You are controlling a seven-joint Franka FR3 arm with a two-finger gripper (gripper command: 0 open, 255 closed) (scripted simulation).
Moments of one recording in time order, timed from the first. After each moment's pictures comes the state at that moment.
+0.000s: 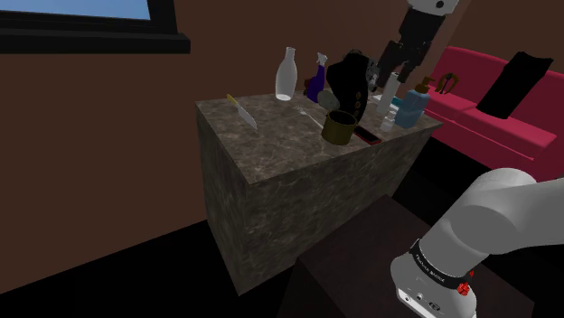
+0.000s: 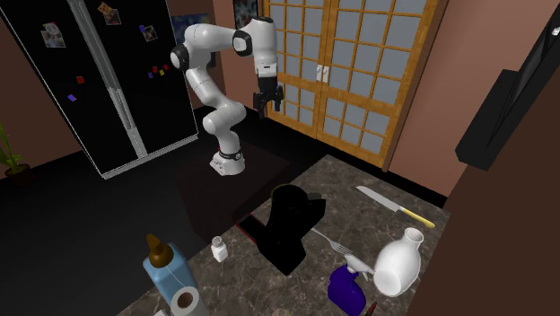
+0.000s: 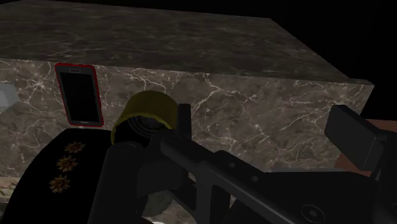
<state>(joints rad) -0.01 -0.78 -0.03 -2.29 -0.07 1.61 0.03</state>
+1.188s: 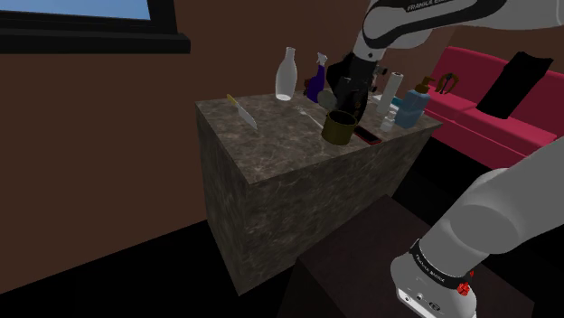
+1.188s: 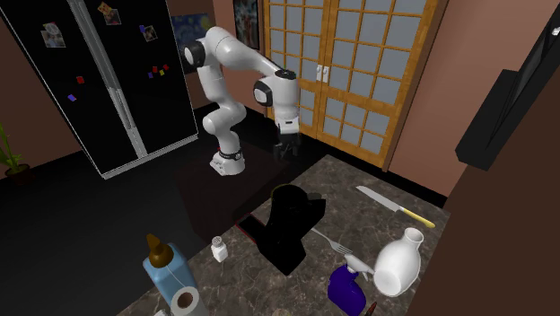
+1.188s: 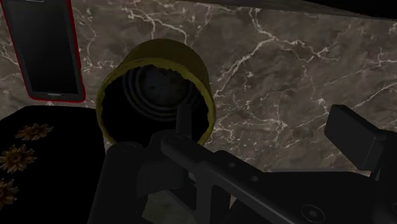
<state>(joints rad) -0.01 -0.30 -0.17 -2.26 -0.06 2.04 -0.11</state>
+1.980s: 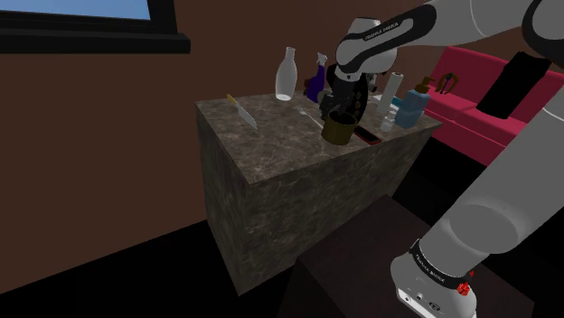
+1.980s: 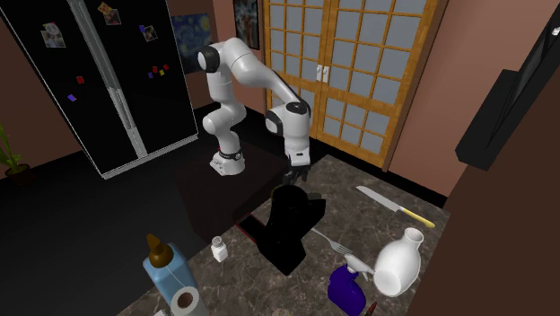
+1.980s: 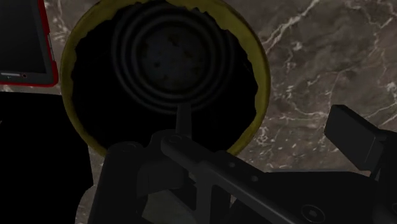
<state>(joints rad) -0.01 -0.01 -0.21 -2.17 0.01 2.23 -0.20</state>
